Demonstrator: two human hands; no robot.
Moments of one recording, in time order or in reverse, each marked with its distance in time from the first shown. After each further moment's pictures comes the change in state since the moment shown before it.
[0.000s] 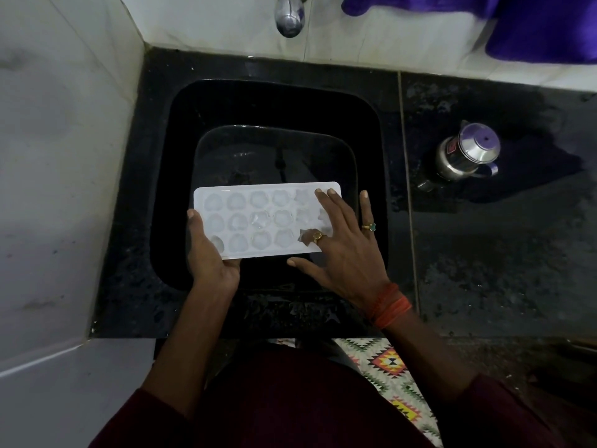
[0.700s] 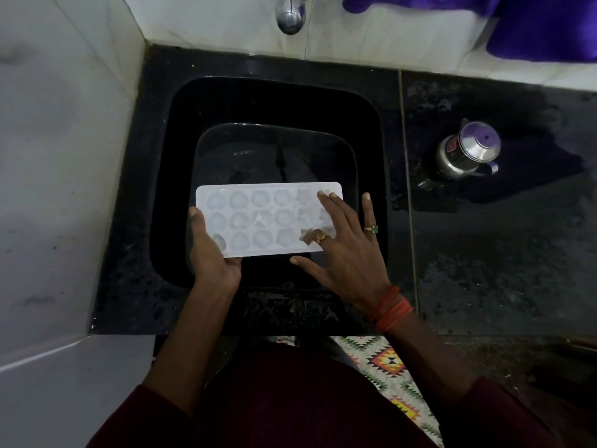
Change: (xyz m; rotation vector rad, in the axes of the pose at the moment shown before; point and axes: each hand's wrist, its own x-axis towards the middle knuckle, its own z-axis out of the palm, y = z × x) left_hand -0.007 -0.001 0.005 -0.009 0.002 -0.007; right_hand -0.008 -0.001 0.000 0.025 0.039 0.021
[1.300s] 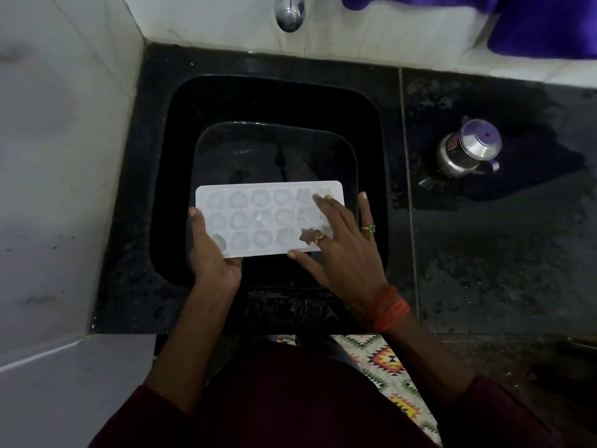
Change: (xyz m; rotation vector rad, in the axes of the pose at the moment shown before) left_hand 0.005 -0.003 -0.003 -0.005 0.047 -0.022; right_hand 0.001 -0.004 0.008 0.044 0.064 0.007
